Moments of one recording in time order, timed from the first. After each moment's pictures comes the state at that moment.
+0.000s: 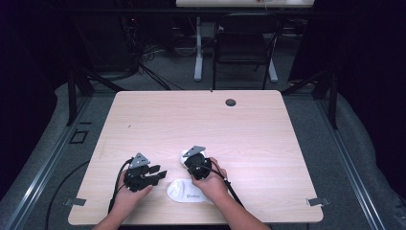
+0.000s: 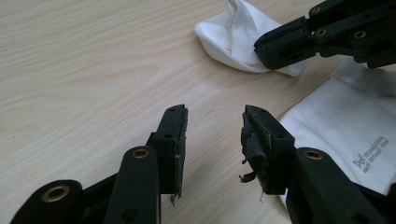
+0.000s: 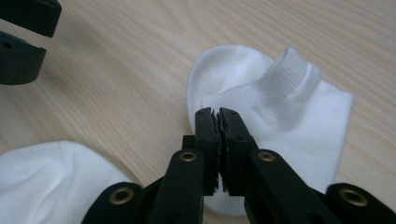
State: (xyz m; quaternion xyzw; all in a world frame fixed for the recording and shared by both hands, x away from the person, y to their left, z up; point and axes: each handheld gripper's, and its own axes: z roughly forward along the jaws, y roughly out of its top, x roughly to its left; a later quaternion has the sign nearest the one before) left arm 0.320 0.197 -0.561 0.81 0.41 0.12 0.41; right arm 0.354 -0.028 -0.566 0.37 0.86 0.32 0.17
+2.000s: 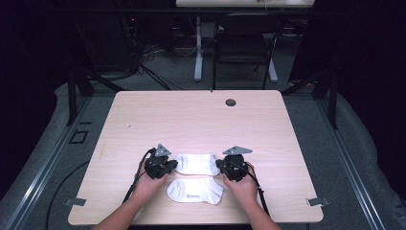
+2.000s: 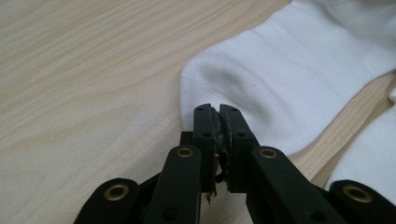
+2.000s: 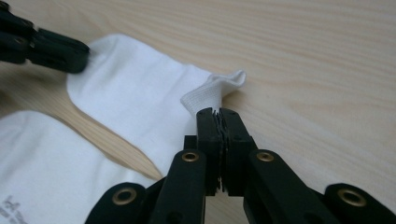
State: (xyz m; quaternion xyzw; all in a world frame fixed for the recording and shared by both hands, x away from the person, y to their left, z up) left arm 0.364 0.148 -0.577 0.84 0.39 0.13 0.36; right arm 0.338 -0.134 -0.560 0.48 0.78 0.39 0.14
